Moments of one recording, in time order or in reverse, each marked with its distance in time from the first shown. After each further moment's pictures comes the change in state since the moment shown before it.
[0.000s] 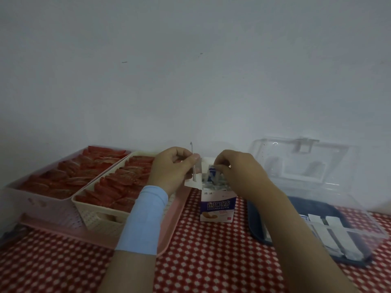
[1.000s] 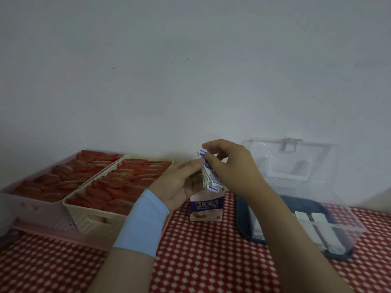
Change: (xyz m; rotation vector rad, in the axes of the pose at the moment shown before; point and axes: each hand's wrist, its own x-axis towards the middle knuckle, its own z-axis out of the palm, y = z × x) left_hand -0.020 0.009 0.028 -0.530 -0.497 -0.253; right_hand -0.018 -0.008 -0.019 0.431 0.189 -0.118
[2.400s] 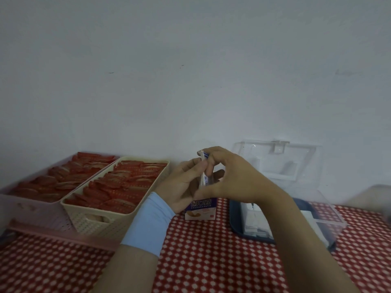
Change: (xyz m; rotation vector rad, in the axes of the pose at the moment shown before) left_hand -0.007 -0.005 0.022 -0.103 -0.127 0.039; right_hand -0.023 -0.015 -0.035 0.014 -0.339 -0.040
